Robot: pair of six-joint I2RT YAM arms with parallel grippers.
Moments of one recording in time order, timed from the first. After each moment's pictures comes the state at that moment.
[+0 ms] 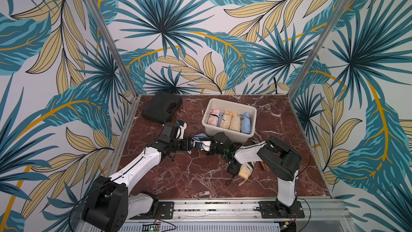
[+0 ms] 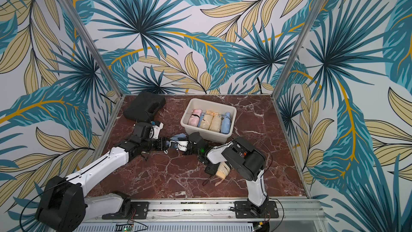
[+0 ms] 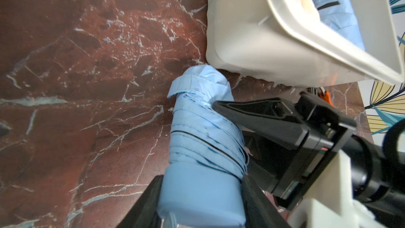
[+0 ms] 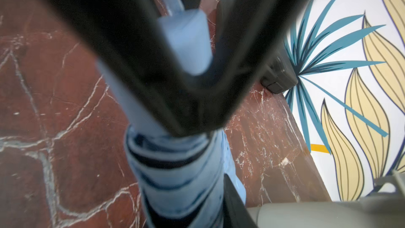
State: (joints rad) left arm -0.34 1.24 0.74 -0.33 0.32 -0.40; right arm 0.80 1.96 0.88 0.68 -0.08 -0.78
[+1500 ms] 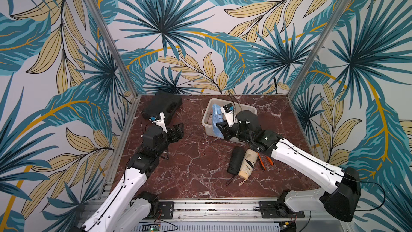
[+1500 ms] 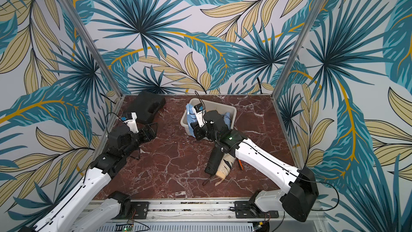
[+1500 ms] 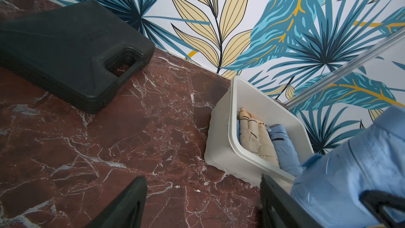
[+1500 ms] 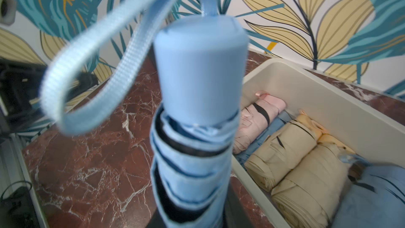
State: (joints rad) left arm -0.30 0.86 0.68 -0.17 0.03 -0.62; right arm 0.71 1.34 1.19 -0.33 0.07 0.21
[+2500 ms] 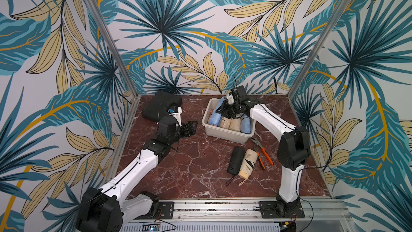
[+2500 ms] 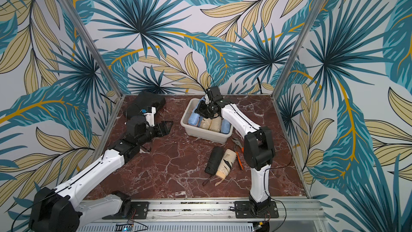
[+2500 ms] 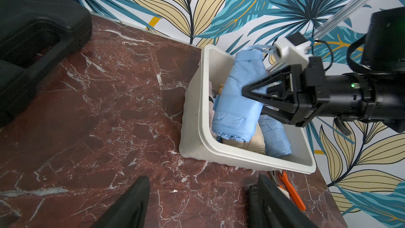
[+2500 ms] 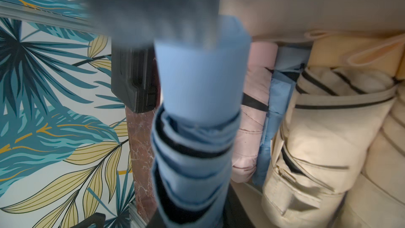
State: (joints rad) left arm -0.39 1.15 0.79 -0.06 0.14 -0.57; right arm 0.41 2.01 1.76 -0.61 -0.39 0.80
